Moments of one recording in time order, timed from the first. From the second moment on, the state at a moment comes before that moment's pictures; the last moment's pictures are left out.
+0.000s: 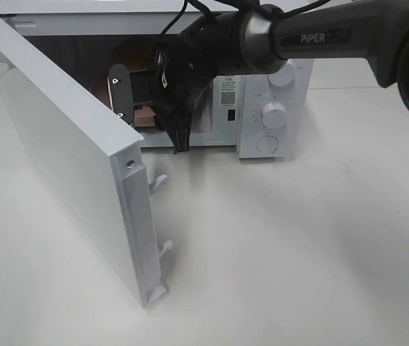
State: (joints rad) left arm 0.04 -0.01 -0.50 -0.11 1.05 0.14; right arm 0.67 2.32 -1.81 -0.34 0.38 -0.97
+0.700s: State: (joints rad) left arm 0.04 -0.01 -0.50 -0.11 1.05 0.14; right arm 0.67 2.28 -1.79 -0.34 0.40 -0.91
